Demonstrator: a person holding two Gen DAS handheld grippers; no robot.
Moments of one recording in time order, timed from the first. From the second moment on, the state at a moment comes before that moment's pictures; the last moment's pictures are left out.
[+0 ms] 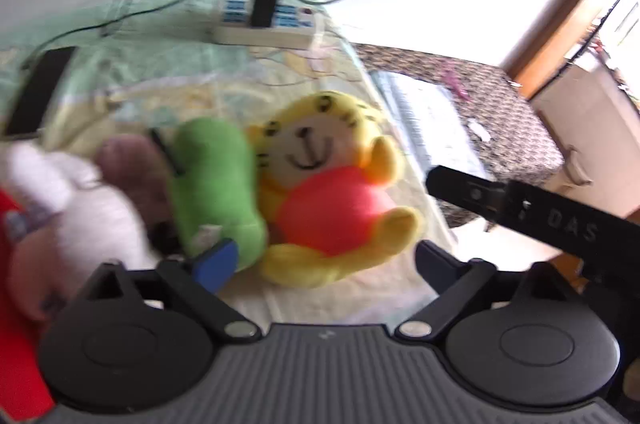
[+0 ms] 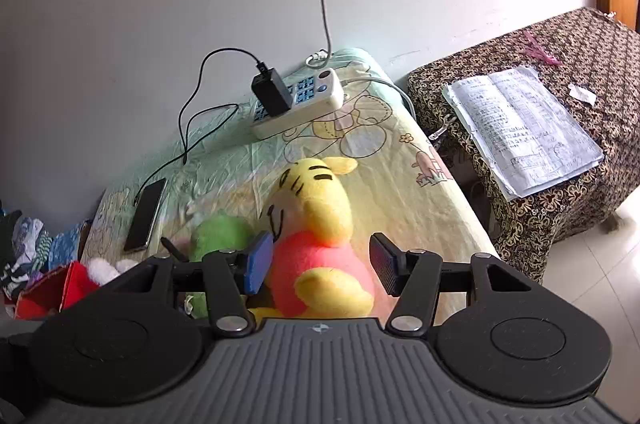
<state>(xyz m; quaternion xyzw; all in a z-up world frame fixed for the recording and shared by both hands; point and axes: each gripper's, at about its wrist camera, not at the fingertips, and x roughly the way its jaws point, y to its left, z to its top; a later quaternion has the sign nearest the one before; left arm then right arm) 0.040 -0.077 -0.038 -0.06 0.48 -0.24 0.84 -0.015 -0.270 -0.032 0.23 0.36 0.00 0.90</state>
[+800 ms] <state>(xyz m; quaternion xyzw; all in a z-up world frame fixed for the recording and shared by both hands) 0.106 -0.125 -0.100 -0.04 0.54 -0.27 0.80 0.078 -0.305 -0.122 0.35 0.44 0.13 0.81</state>
